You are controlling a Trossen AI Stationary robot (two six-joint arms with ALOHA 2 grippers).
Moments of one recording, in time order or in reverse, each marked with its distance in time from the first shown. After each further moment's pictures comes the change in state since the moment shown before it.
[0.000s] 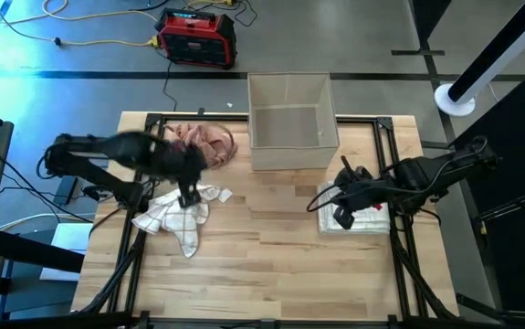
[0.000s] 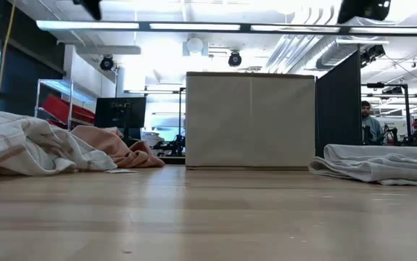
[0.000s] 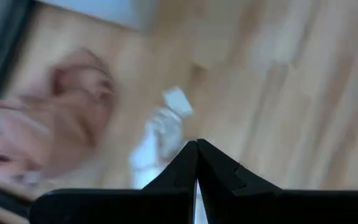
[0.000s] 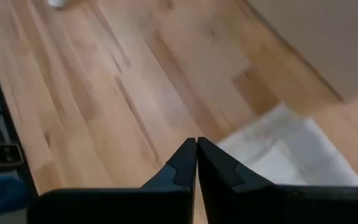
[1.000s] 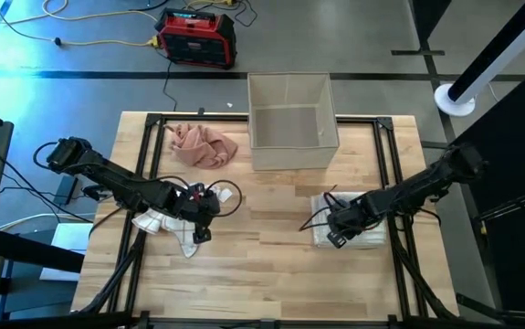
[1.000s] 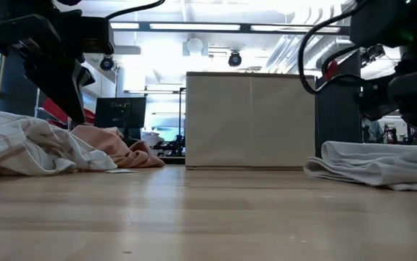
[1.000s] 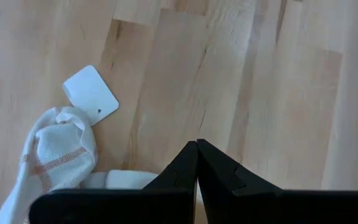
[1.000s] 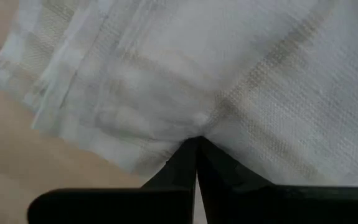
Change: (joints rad) left arm -0.238 0.009 -0.770 0.800 0.027 -0.094; right arm 0.005 0.228 -0.584 0.332 -0.411 0.378
